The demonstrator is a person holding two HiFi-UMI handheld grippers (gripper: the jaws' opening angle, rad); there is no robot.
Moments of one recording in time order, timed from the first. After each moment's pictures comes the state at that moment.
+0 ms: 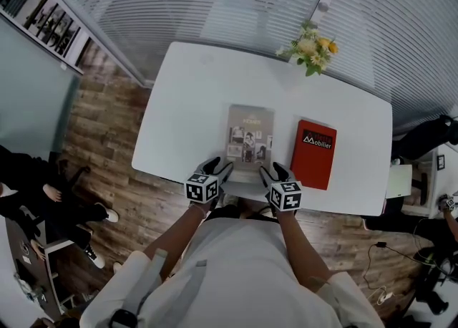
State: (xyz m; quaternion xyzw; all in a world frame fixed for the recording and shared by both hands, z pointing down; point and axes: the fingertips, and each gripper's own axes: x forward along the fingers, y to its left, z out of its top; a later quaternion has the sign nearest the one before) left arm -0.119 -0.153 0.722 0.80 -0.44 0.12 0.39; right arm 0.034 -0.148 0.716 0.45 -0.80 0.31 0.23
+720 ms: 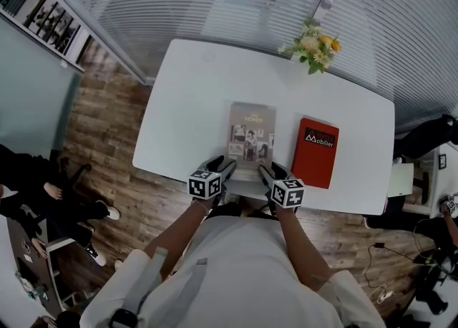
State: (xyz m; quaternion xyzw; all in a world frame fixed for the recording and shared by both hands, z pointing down) left arm -0.111 -0.153 0.729 0.80 -0.42 0.13 0.41; right arm 0.023 -0.145 0.727 0.43 -0.80 0.38 0.20
